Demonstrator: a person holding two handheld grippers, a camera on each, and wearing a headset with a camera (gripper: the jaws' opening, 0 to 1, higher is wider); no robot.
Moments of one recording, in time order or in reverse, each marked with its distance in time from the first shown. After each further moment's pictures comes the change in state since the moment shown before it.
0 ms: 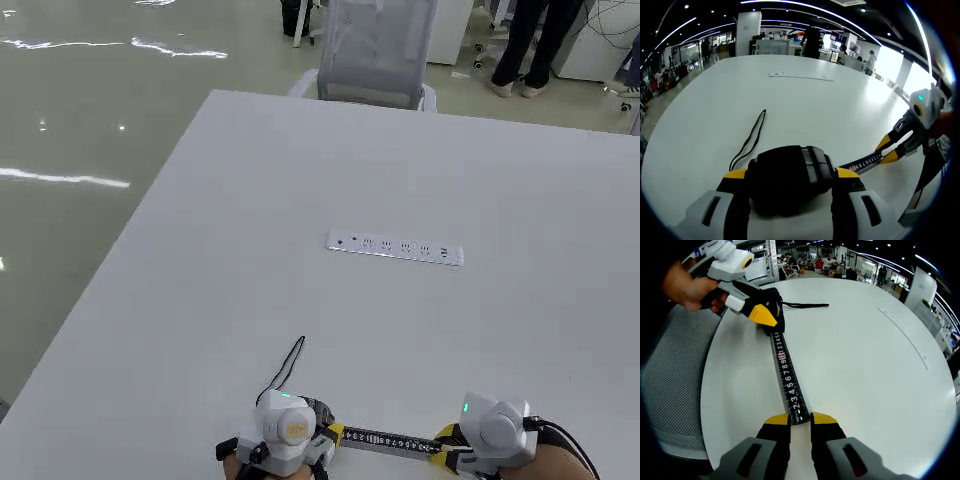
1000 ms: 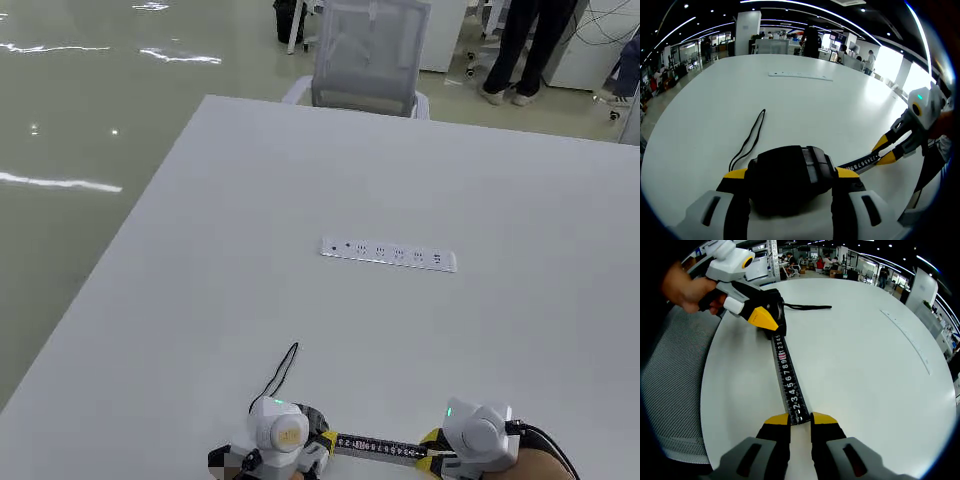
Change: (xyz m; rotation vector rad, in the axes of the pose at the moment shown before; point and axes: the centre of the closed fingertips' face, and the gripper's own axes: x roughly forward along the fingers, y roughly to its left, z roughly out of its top) left arm 0.000 0.000 -0.001 0.000 0.005 -0.008; right arm 0.008 0.002 0.009 -0.009 0.005 0.005
